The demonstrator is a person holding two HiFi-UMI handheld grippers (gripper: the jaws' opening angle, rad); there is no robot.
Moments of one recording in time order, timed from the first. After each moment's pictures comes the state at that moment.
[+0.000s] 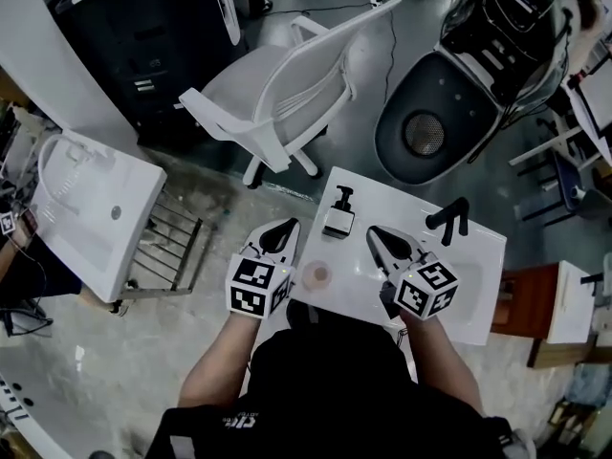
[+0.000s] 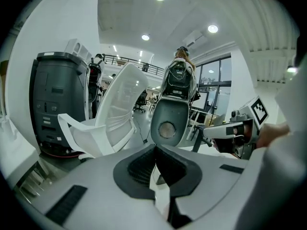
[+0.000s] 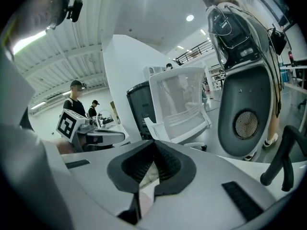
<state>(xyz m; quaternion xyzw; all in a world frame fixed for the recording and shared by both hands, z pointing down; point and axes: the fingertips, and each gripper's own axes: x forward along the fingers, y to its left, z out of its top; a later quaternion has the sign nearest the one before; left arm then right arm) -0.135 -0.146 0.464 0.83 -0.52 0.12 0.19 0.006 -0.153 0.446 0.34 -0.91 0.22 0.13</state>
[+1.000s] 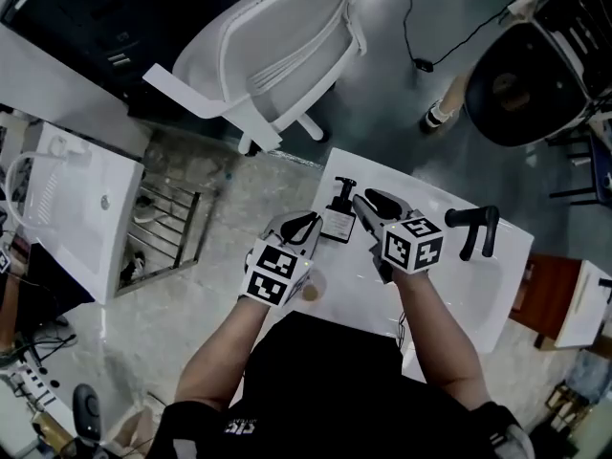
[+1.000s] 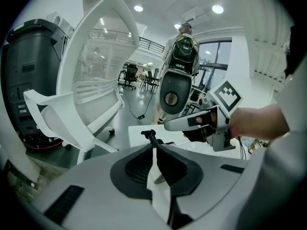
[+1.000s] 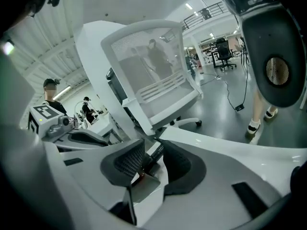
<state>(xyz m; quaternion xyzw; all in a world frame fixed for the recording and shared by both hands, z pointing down) -0.065 -0.228 0.588 0.84 -0.43 0.23 0.25 0.009 -0.288 0.605 0.33 -0.86 0.33 0.20</state>
